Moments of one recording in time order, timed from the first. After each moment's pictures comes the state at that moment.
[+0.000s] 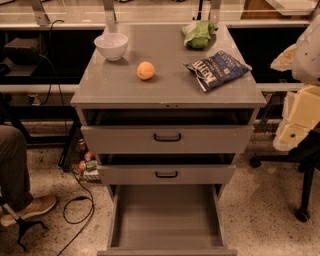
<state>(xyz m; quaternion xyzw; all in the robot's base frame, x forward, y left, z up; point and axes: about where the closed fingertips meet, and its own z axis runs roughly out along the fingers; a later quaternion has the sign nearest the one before) 0.438 -0.217 0.977 -0.60 0.78 -0.03 0.16</state>
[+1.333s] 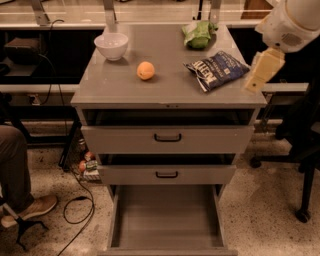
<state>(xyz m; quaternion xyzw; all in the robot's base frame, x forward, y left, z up) 0.594 -0.223 0.977 -0.57 0.77 -0.08 0.27</state>
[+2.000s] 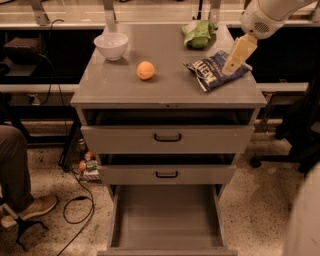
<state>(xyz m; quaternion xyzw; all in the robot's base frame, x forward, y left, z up) 0.702 -0.217 0.961 -0.55 0.78 -0.06 0.30</state>
